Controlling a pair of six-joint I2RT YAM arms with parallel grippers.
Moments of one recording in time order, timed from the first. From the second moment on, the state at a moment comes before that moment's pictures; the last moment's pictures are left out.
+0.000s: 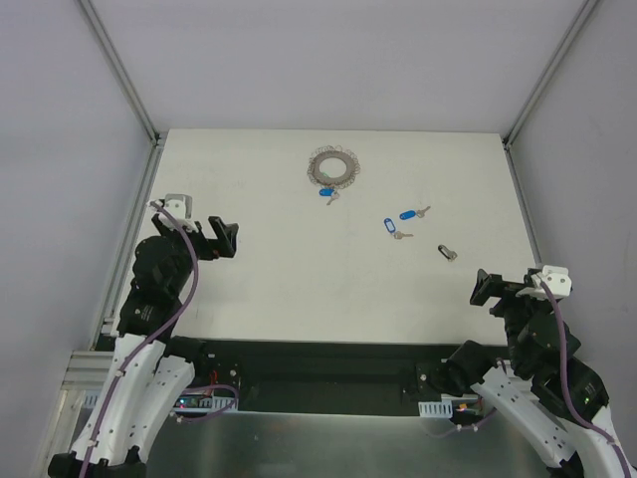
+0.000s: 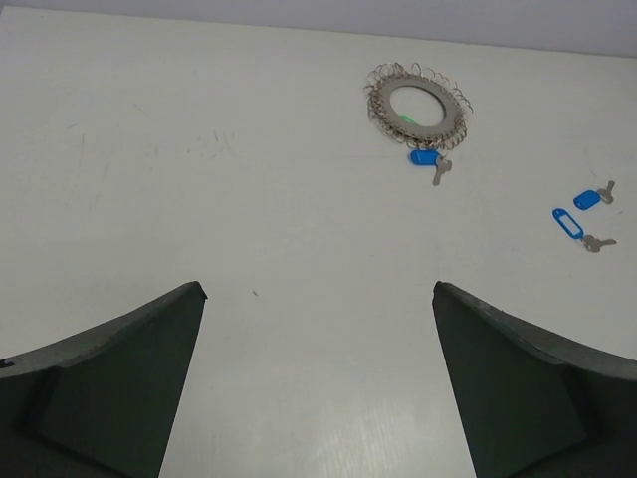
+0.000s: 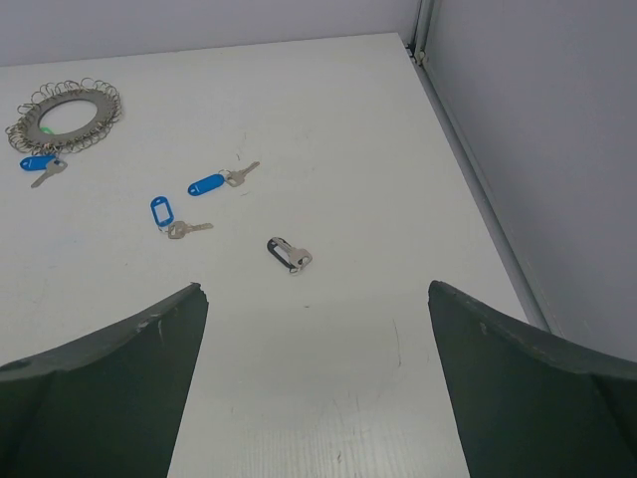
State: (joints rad) left arm -0.19 0.49 0.61 -0.26 0.04 -0.20; right arm 0.74 0.01 0.71 -0.86 0.85 0.12
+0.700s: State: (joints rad) left arm -0.29 1.33 0.87 -0.23 0.02 -0.66; right arm 0.74 0.01 0.71 -0.86 0.78 0.14
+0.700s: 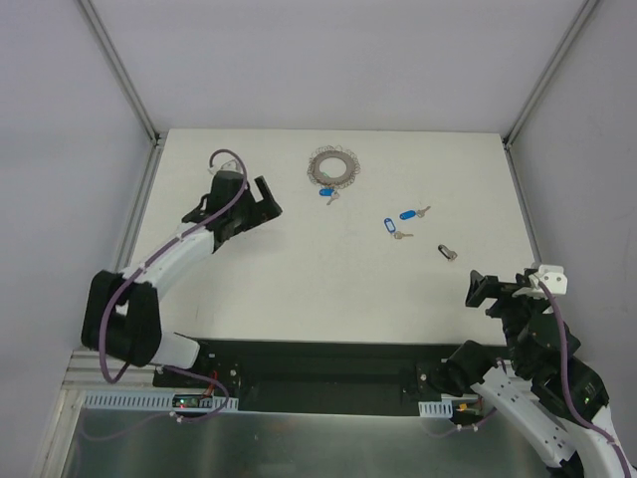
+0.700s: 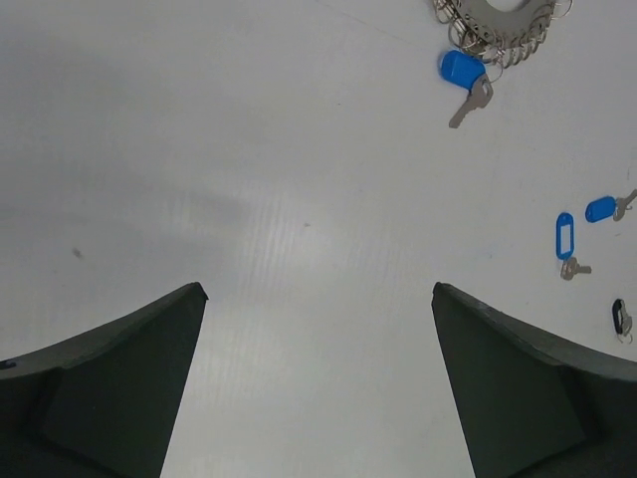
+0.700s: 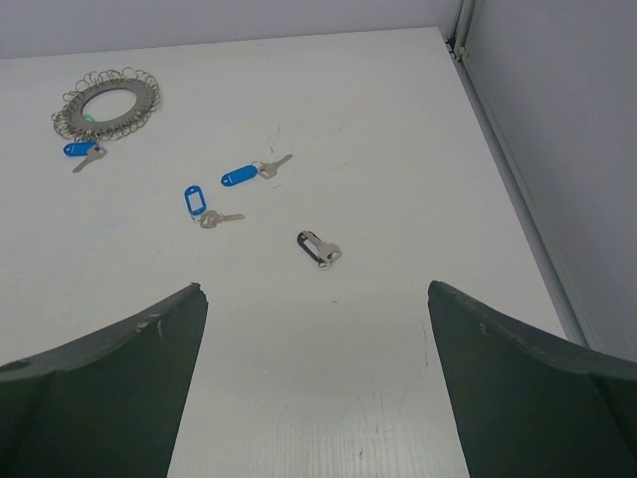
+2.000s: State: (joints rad) left arm -0.46 2.37 1.64 0.23 0.06 -1.00; right arm 0.74 0.01 0.70 -0.88 0.72 0.16
